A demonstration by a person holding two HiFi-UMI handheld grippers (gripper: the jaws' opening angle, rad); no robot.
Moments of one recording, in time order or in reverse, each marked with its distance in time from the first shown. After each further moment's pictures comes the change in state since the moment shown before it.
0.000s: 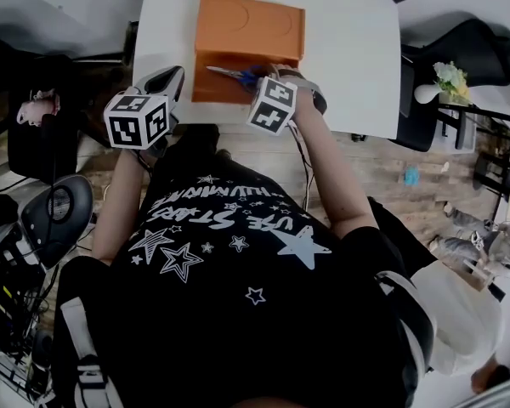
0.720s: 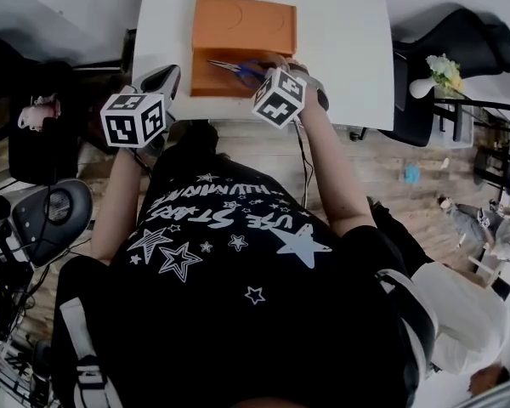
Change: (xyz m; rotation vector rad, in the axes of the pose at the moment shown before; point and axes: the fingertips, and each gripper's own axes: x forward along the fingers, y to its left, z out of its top) left arm -0.018 -0.016 -0.001 0.025 -0.037 -0.009; right arm -0.033 -0.013 -0.009 0.175 -0.091 -0.119
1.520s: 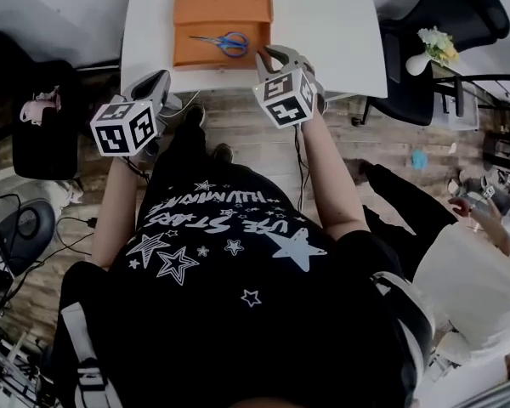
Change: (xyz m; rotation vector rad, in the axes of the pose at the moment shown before) left arm -0.063 -0.080 -0.050 0.020 -0.016 0.013; right arm -0.107 0.021 -0.045 0.357 -0.293 -0.274
